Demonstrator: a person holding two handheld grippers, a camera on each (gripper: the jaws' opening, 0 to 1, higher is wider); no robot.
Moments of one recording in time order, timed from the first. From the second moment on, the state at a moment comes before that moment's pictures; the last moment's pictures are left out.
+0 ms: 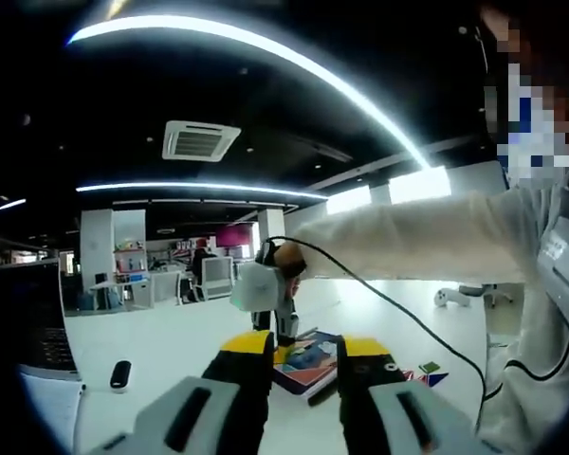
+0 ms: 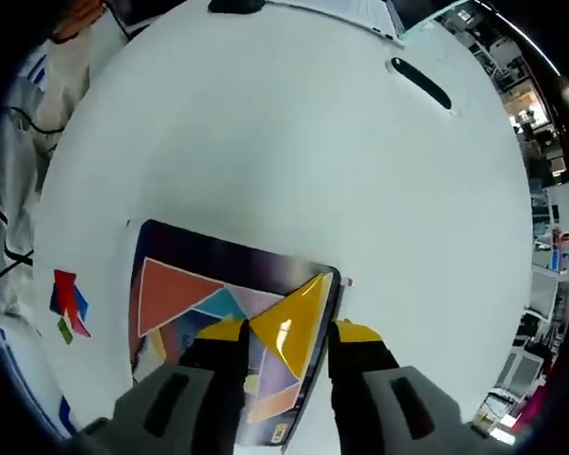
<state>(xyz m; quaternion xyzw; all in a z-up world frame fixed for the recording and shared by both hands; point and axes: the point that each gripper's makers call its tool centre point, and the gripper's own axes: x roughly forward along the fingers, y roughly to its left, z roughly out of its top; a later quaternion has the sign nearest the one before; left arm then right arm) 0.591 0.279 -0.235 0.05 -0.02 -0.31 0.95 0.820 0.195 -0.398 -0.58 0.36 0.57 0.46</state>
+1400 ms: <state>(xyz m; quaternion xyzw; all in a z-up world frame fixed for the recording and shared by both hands) 0.550 0.293 -0.262 0.03 0.02 -0.29 0.96 0.814 0.201 -0.333 -0.53 0.32 0.57 0.54</state>
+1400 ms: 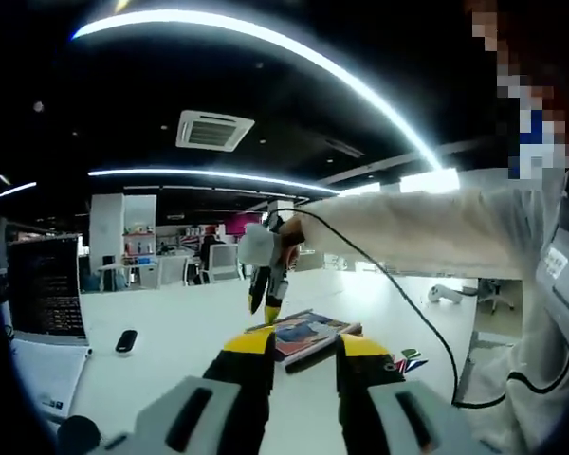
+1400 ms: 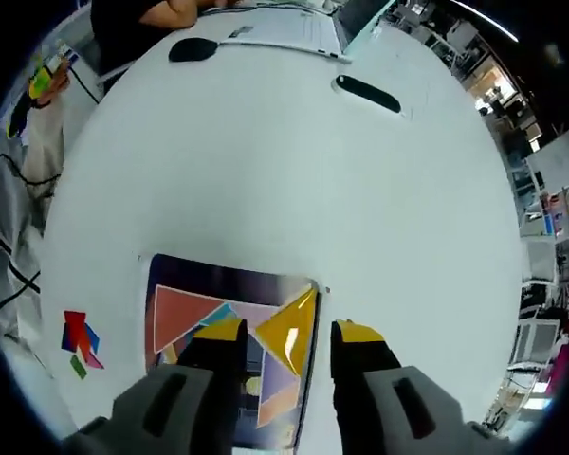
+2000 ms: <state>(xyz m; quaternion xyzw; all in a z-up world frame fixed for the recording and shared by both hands) 0.538 0.243 -0.244 0.03 -0.01 -0.36 0.93 0.733 0.176 0.005 -0.44 0.10 0.59 0.66</state>
